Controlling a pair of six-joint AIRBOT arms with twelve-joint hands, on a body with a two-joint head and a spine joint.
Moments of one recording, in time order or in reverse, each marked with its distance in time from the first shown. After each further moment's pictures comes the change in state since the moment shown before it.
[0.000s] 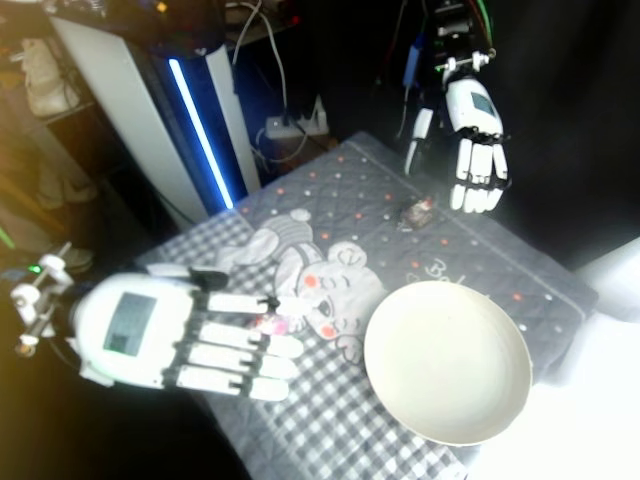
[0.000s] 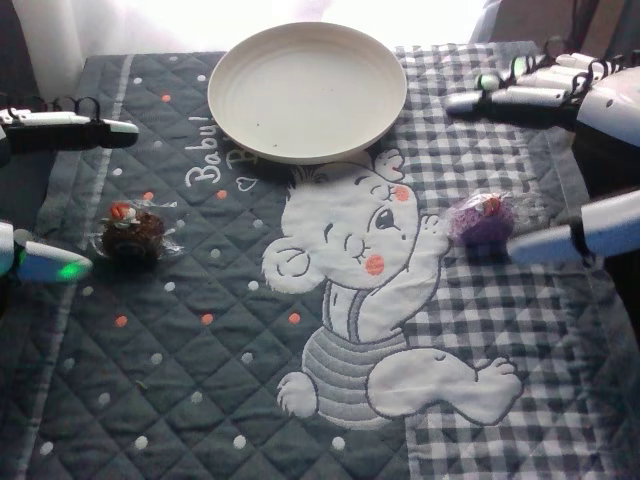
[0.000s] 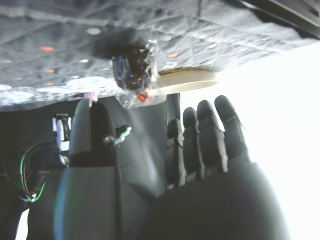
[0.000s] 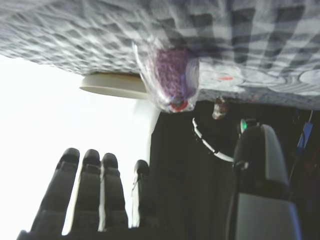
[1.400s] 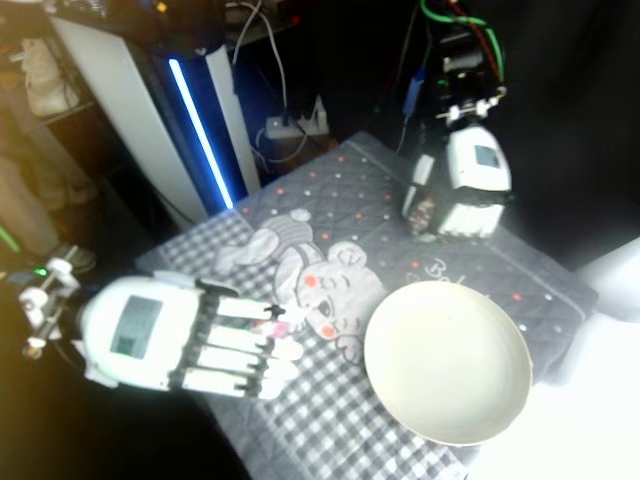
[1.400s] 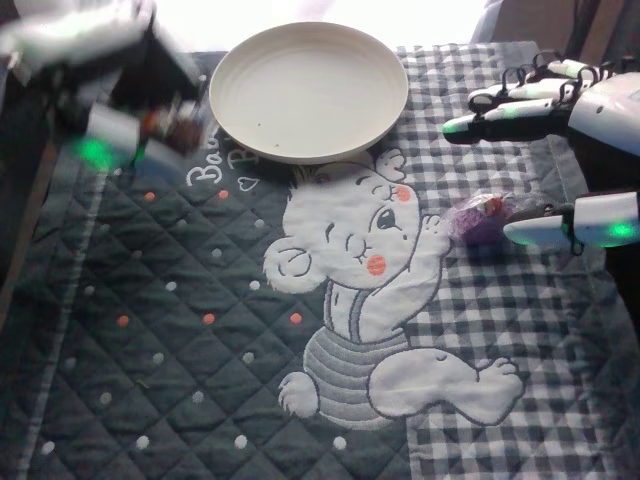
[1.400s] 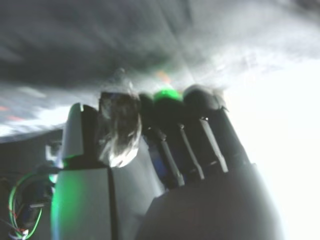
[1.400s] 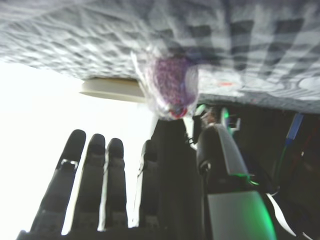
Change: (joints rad) left arm -0.425 -0.316 0.317 0.254 0.344 -0.003; right arm 0.000 -0.026 0.017 -0.005 0.000 -0.001
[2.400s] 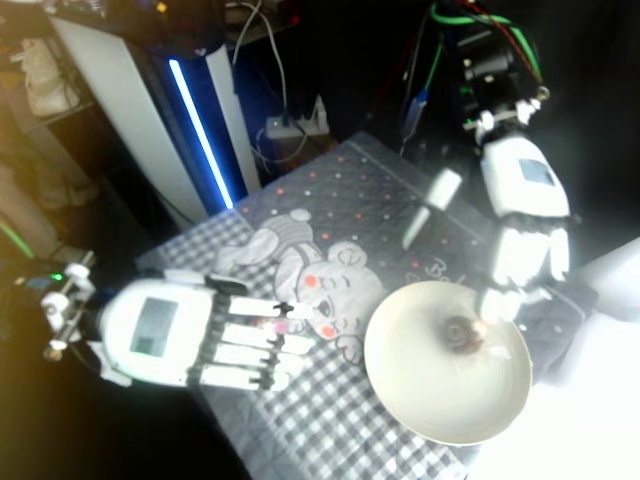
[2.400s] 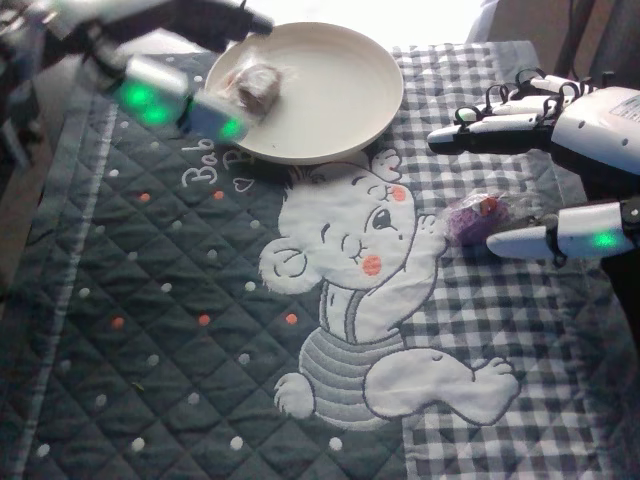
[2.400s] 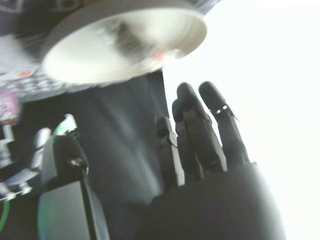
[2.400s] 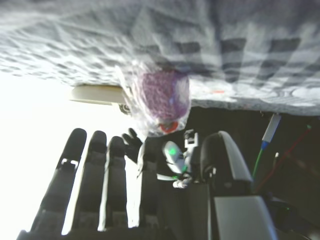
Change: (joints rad) left arm -0.022 -0.026 0.017 0.028 0.011 -0.040; right arm 0.000 -0.037 0.031 -0.032 -0.003 0.022
